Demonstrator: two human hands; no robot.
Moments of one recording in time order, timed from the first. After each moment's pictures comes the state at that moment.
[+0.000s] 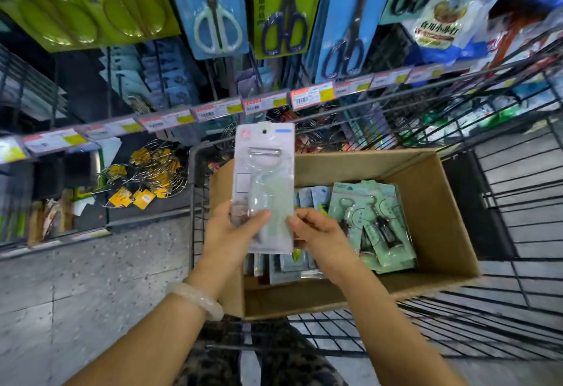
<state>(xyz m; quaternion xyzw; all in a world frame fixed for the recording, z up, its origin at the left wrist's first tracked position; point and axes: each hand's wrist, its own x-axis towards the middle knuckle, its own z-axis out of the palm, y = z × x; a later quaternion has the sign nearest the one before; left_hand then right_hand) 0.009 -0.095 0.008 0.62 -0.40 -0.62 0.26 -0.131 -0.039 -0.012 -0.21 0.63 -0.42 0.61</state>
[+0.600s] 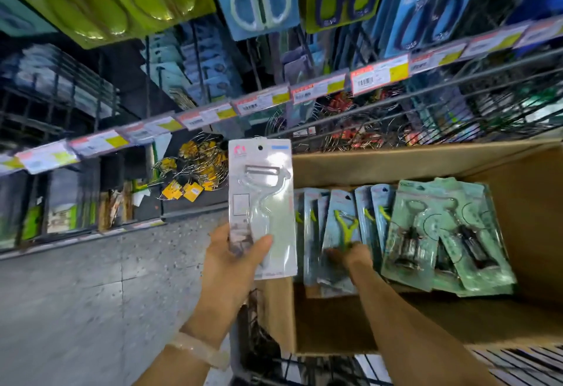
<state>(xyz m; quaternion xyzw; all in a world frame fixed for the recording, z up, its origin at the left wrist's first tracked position) 0.072 -0.108 -0.041 0.70 -0.42 -0.52 0.25 -0.118 -0.061 -0.221 -0.14 0.83 -0.02 0.54</state>
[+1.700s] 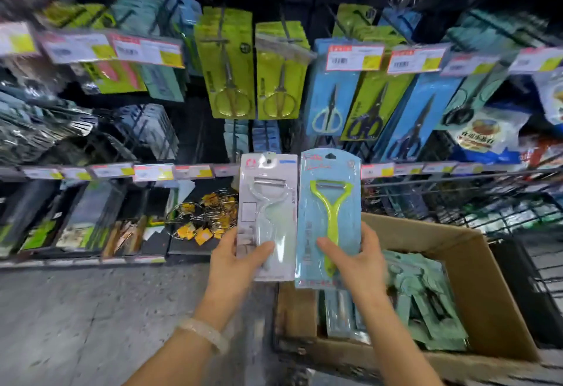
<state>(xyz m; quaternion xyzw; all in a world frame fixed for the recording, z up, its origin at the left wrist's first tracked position) 0.157 -0.073 0.073 0.58 -0.40 -0.57 0.42 -0.028 -0.044 0.070 -0.32 0.70 -0.50 0.41</state>
